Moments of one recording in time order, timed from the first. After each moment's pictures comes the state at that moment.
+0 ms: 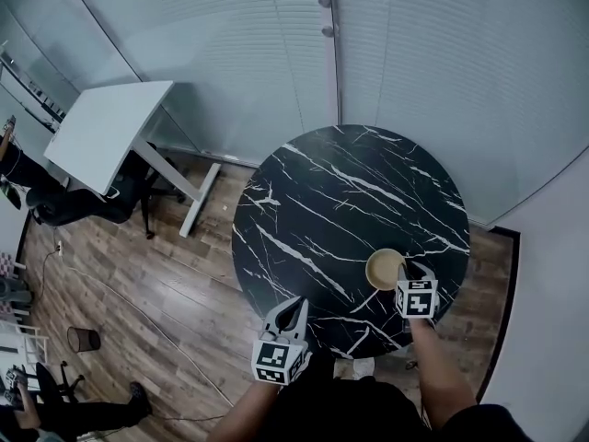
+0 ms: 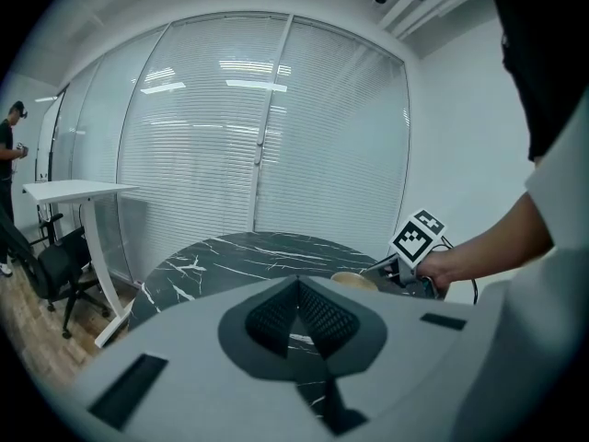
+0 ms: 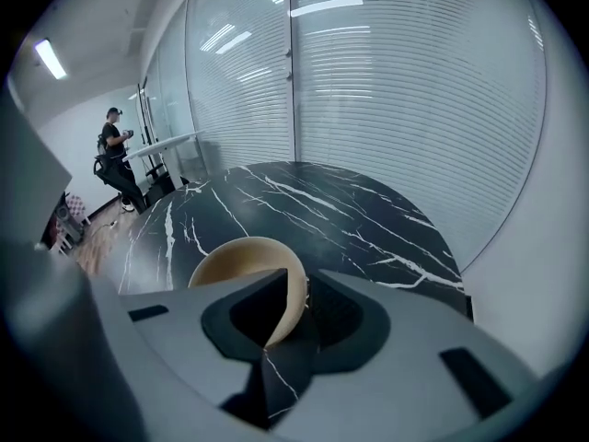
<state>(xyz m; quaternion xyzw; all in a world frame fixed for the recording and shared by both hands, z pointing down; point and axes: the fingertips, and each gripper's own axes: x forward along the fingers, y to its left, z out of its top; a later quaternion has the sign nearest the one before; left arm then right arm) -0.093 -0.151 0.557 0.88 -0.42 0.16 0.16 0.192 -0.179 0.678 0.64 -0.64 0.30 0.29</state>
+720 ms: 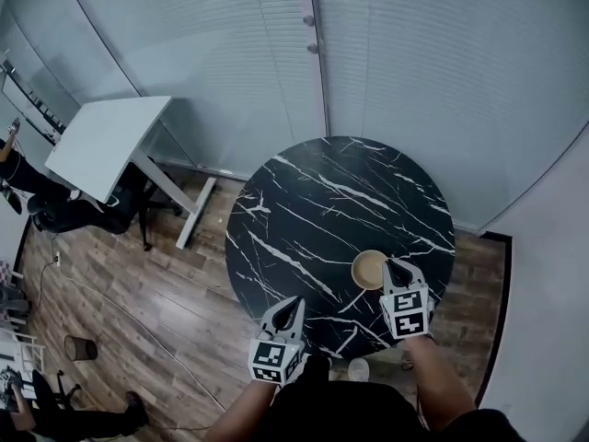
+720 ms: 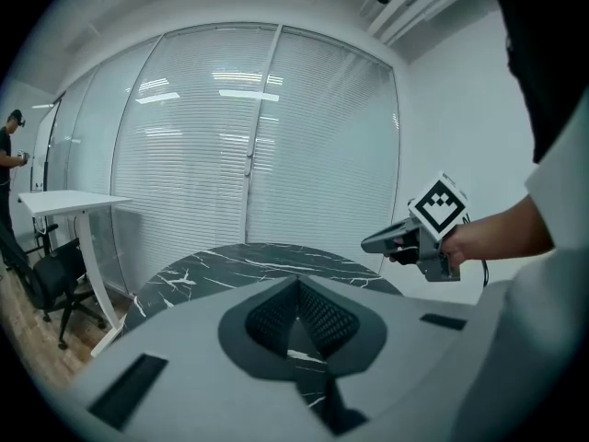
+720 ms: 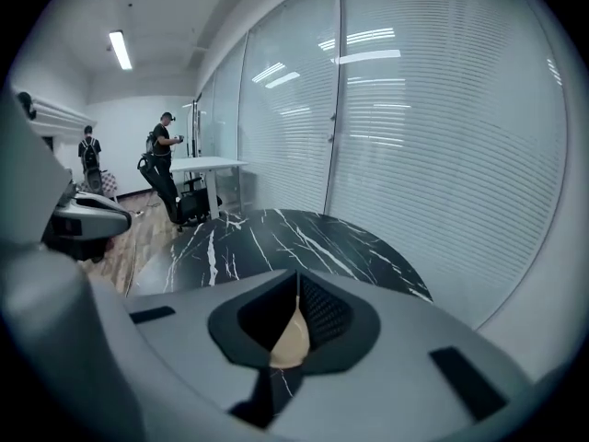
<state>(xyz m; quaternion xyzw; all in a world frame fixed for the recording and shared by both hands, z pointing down) -0.070 -0.136 0.533 0.89 -0.42 0.14 0.14 0.153 -0.174 0.559 0.61 -0.73 0.16 0.26</state>
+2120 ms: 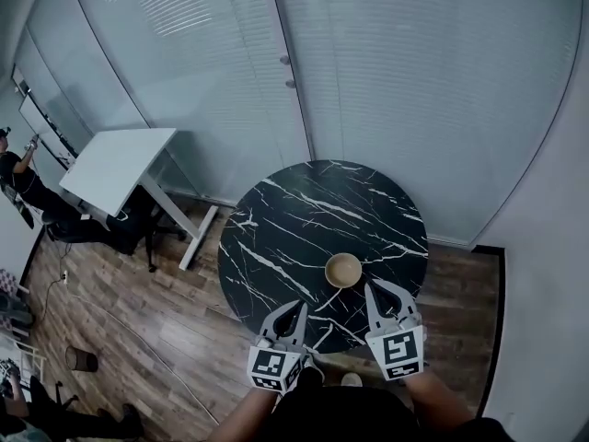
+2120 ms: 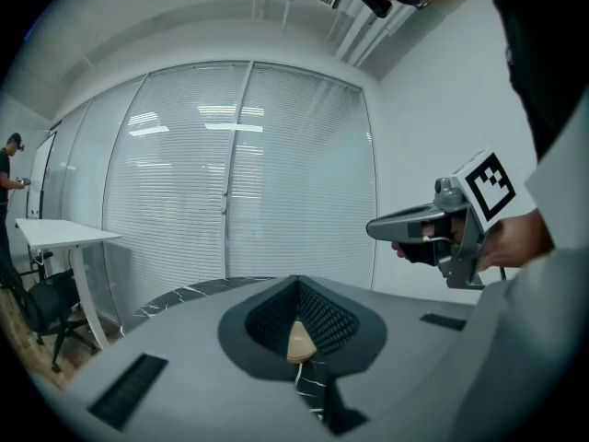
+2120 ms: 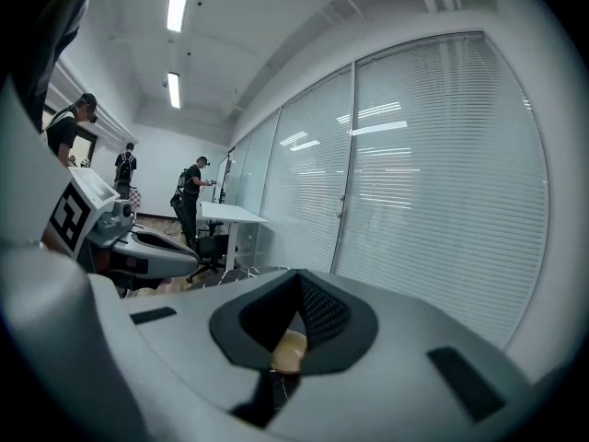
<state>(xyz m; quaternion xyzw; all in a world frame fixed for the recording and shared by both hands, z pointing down) 0.010 -0.063 0.449 0.90 -0.41 0.08 0.06 0.152 -0.059 0.407 0.58 -0.80 0.00 0.14</state>
